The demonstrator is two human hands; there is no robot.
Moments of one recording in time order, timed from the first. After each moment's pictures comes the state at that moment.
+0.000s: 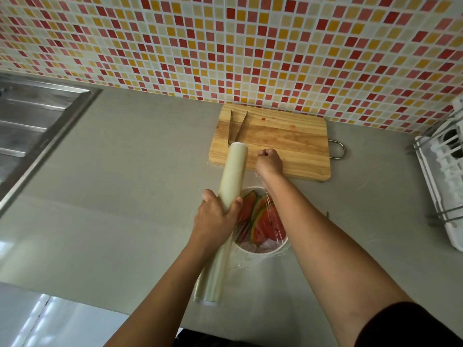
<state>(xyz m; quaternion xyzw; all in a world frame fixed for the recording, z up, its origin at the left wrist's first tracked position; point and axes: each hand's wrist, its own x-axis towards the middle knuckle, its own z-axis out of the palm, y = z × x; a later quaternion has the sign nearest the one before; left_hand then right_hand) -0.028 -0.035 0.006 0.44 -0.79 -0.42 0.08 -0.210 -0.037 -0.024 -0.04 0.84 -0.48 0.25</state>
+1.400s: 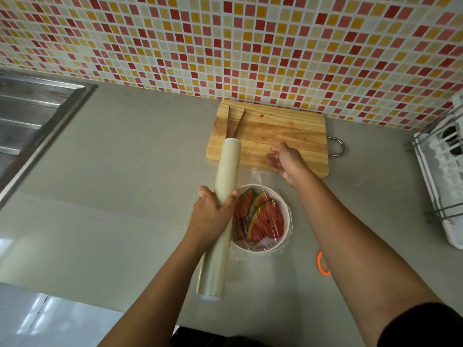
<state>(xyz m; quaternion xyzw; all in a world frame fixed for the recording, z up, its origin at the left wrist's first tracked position) -0.031 -0.044 -0.006 0.46 -0.76 -0.45 0.07 -0.245 0.006 -0.012 0.00 0.78 -0.52 0.35</state>
